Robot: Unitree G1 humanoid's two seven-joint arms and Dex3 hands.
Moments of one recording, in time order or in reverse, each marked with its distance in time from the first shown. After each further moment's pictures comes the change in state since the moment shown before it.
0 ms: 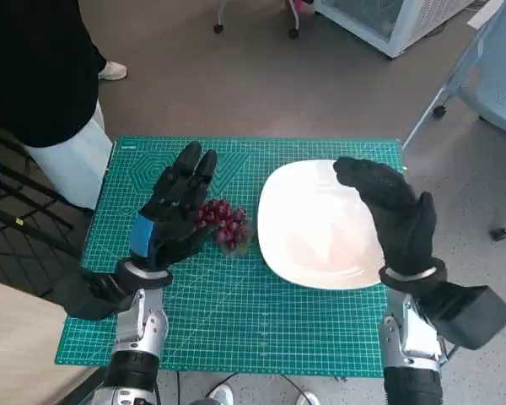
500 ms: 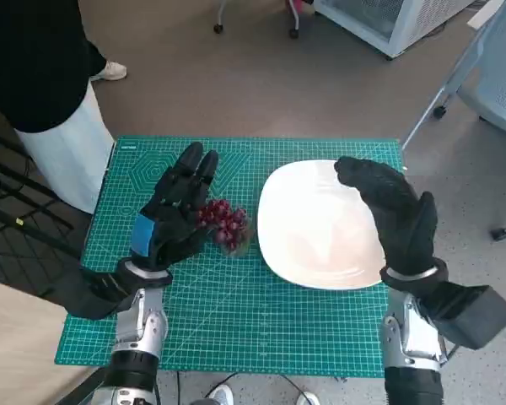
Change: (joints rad) left arm 0.000 0.031 -0.003 -0.008 0.047 0.004 0.025; right arm 0.000 -0.002 -0.005 -0.005 0.000 0.010 0.004
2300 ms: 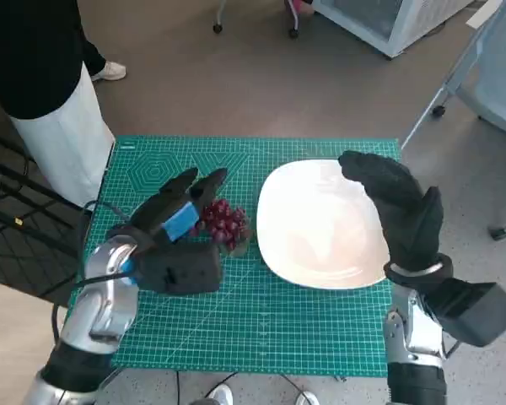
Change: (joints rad) left arm -0.068 0.357 -0.444 -0.461 1.111 0.803 0.207; right arm -0.020 -0.008 -0.011 0.003 -0.001 -0.002 0.000
